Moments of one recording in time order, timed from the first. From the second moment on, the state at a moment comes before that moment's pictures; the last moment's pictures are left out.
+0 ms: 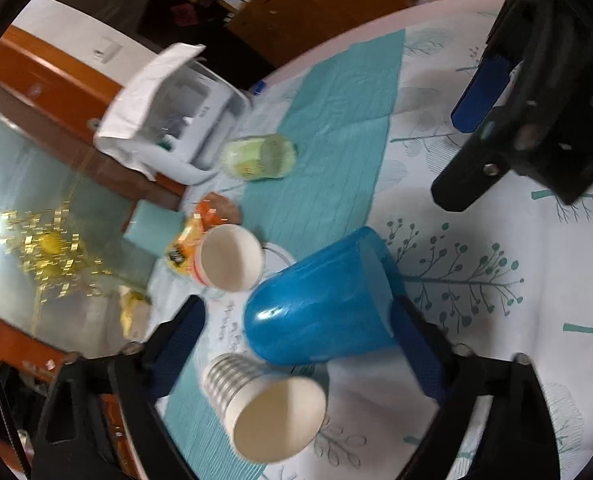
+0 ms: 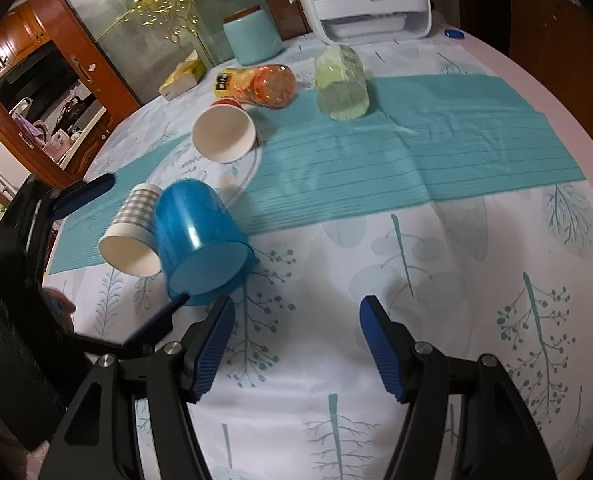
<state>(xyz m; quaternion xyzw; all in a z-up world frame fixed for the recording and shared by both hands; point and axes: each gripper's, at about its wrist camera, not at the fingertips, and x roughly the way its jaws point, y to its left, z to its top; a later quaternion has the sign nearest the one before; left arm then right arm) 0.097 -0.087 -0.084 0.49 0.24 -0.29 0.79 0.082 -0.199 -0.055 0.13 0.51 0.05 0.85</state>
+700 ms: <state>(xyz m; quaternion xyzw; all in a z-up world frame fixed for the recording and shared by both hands) 0.179 -0.120 -0.062 0.30 0.47 -0.20 0.80 0.079 -0.233 -0.071 0.18 0.52 0.04 0.83</state>
